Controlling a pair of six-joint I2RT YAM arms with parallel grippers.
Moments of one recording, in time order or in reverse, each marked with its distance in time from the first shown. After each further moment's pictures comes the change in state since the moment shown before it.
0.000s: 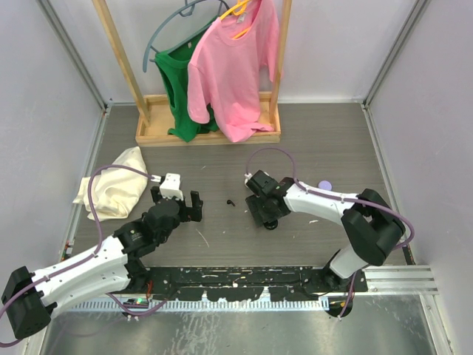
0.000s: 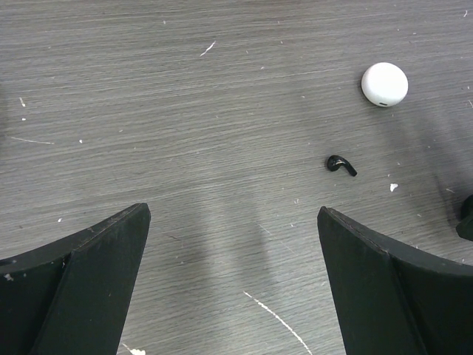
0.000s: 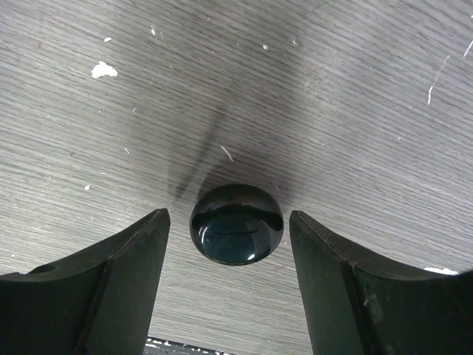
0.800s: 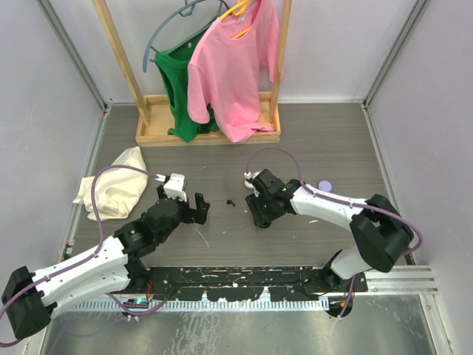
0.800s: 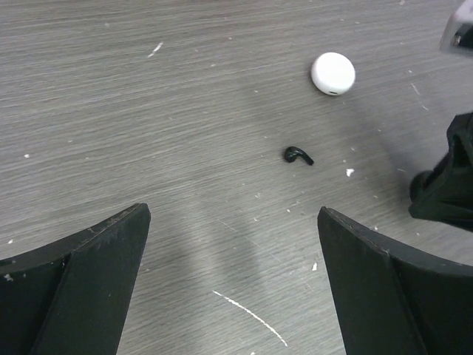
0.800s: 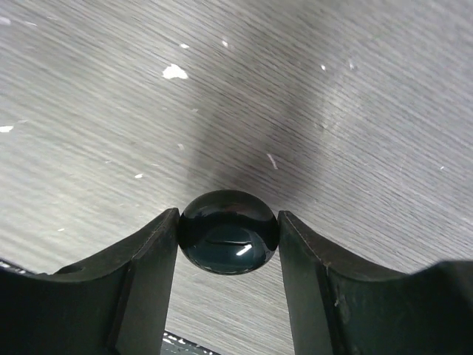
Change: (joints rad) left arm 0.000 0.001 -0.004 0.046 0.110 0.014; right arm -0.032 -0.035 -0.046 0.086 -0.134 -0.057
